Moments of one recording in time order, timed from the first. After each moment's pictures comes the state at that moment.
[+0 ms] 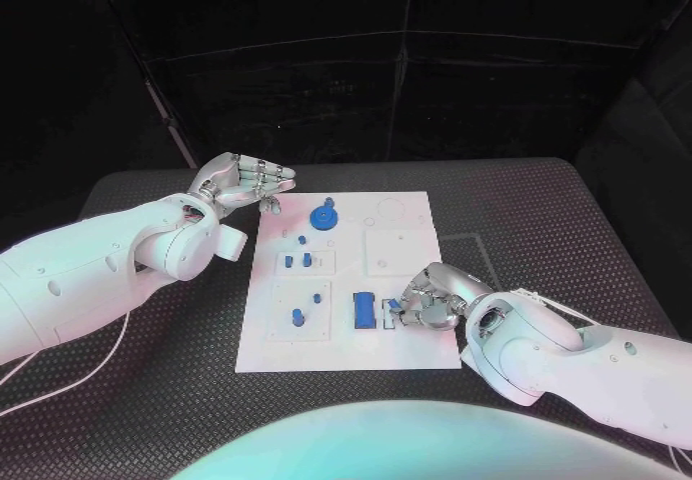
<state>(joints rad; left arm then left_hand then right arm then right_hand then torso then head) 1.03 -0.86 0.11 1.41 -0.36 -0.27 0.24 1.45 -0.15 0.35 0.14 0.05 1.07 0.17 0.09 0.07 1.13 0.10 0.14 0.07 1.29 0.02 0.97 0.59 0.17 1.17 0.12 0.62 0.74 0.79 -0.94 0.06 1.89 -1.43 -0.47 -0.55 1.39 -0.10 0.01 0.29 0.61 1.11 0.05 0.28 0.35 1.40 -0.02 1.18 1.25 1.47 -0.08 1.48 1.31 0.11 1.25 0.04 1.25 0.95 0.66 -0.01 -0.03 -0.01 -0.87</state>
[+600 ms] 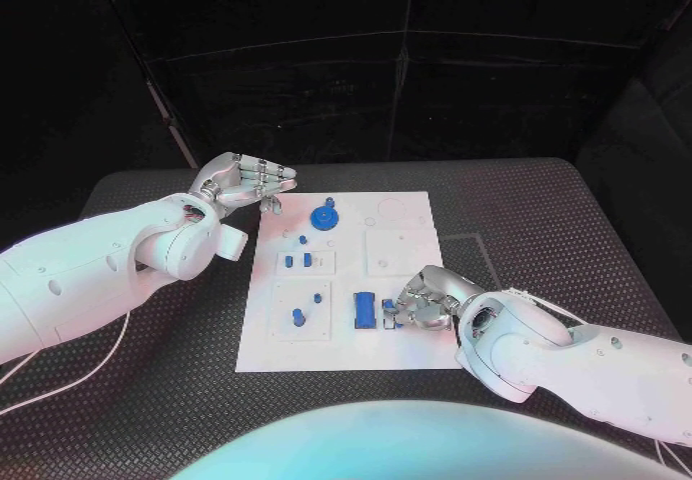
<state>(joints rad) 1.03 -0.87 0.11 1.41 -0.36 -0.27 0.24 1.45 -0.15 0.35 0.14 0.05 1.07 0.17 0.09 0.07 1.13 0.10 0.14 0.07 1.29 0.02 0.97 0.59 0.17 1.17 0.12 0.62 0.74 0.79 -0.90 0.06 1.86 -1.39 -0.45 -0.57 1.31 -0.09 -0.02 0.29 0.62 1.12 0.05 0.28 0.36 1.41 -0.02 1.20 1.26 1.46 -0.08 1.49 1.31 0.11 1.26 0.03 1.25 0.97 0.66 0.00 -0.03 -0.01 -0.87</state>
